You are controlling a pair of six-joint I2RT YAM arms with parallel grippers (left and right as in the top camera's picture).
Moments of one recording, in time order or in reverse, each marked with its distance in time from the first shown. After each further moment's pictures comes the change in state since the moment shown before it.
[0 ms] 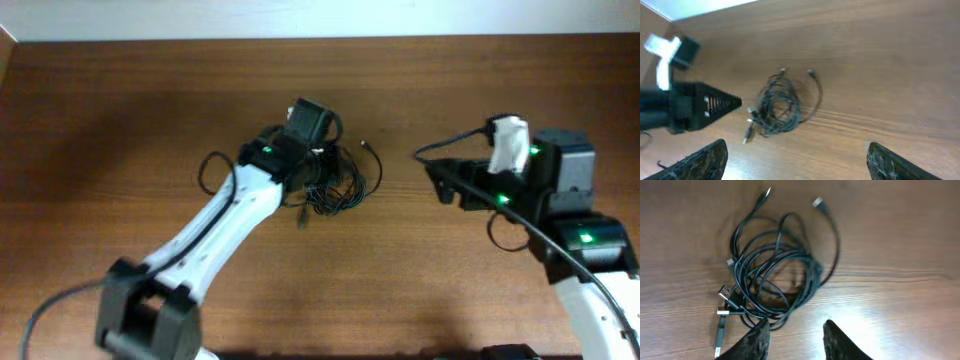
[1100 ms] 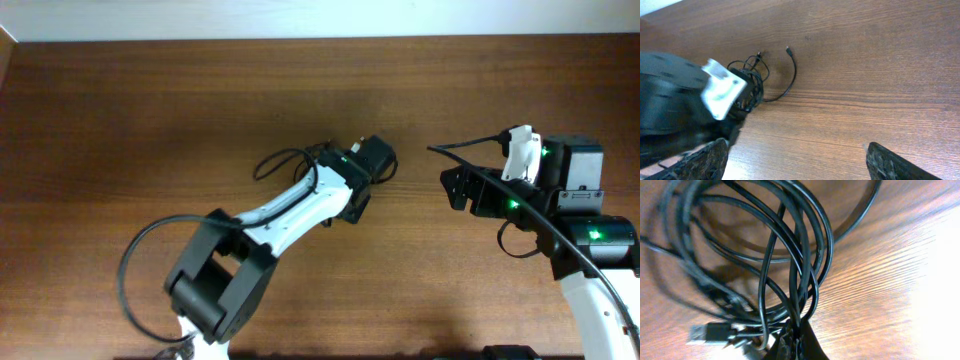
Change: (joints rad) left arm -0.211 0.290 0.116 -0.190 -0.348 0.370; right arm -0.061 0.012 0.000 -0.109 0.025 0.000
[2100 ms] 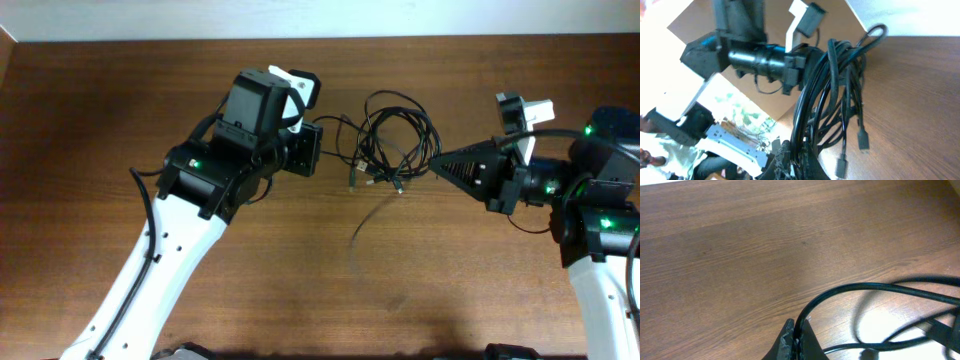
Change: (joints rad) left arm 0.275 -0.541 0.098 0.003 0.365 0.037; right arm -0.114 0.045 -0.004 0.519 -1.109 0.093
